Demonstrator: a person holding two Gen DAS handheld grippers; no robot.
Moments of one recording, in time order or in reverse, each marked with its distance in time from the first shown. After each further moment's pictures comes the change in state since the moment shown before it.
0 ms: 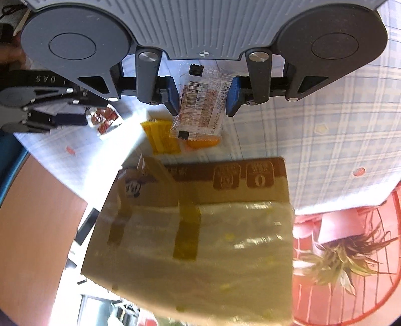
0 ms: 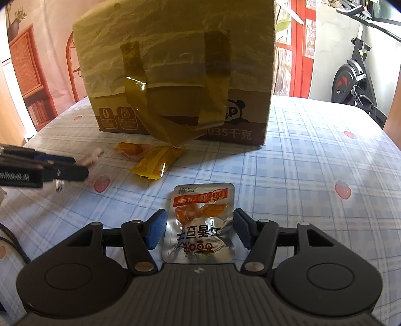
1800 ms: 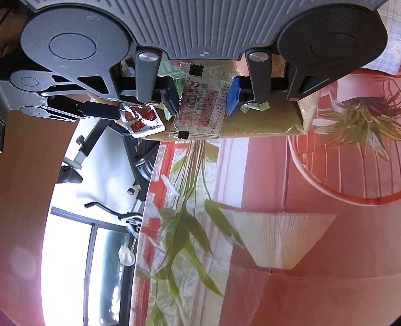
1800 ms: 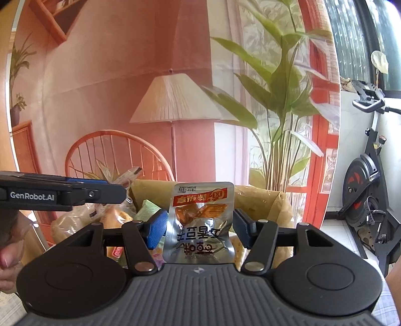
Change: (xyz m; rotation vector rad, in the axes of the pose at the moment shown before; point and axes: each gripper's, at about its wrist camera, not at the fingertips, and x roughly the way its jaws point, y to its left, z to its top) left arm 0.004 -0.003 0.221 0.025 -0.316 -0.044; right arm -0.012 -0.019 0.248 -0.045 -0.379 0.058
